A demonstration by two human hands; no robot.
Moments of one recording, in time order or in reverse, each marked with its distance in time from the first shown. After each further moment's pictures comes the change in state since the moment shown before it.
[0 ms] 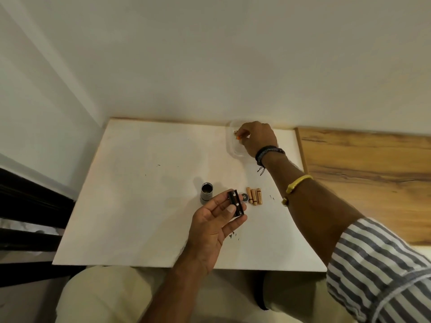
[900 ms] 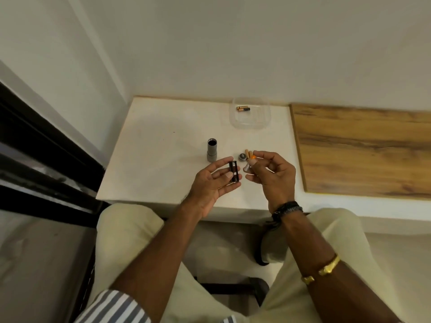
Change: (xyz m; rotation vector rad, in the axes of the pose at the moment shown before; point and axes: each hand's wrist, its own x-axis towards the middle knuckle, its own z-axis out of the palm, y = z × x) left_hand -0.052 0.003 -0.007 0.231 -0.078 0.058; right_hand -0.265 -0.022 -0.041 1.122 0.156 0.214
